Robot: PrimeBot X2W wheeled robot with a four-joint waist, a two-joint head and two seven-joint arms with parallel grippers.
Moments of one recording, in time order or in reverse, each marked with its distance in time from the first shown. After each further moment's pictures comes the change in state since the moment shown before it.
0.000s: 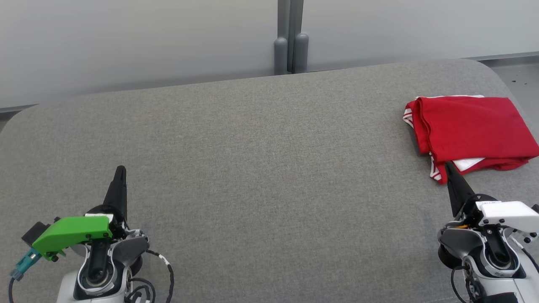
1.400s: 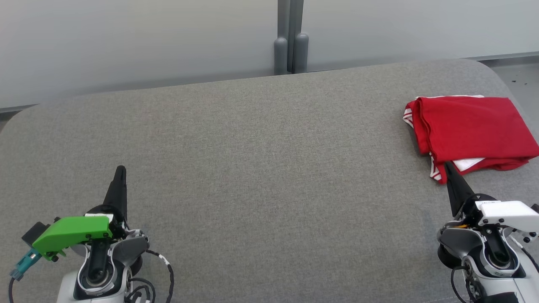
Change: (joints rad) left arm 0.000 0.000 0.000 0.000 0.000 0.000 0.000; right arm 0.000 -0.012 0.022 -0.001 0.018 0.000 -0.013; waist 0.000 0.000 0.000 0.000
